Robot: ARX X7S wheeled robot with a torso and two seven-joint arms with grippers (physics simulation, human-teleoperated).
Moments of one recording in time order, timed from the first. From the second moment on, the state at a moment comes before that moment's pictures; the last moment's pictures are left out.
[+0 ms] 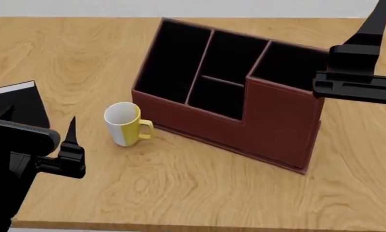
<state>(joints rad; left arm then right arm) -0.52 -0.32 0.24 0.15 -0.20 -0.54 -0.14 0.68 0.51 0.09 -0.86 0.37 0.89 0.37</state>
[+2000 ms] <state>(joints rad) -0.52 -0.33 0.25 0.16 -0.25 -0.50 -0.14 0.65 0.52 0.11 -0.85 0.41 0.85 0.38</state>
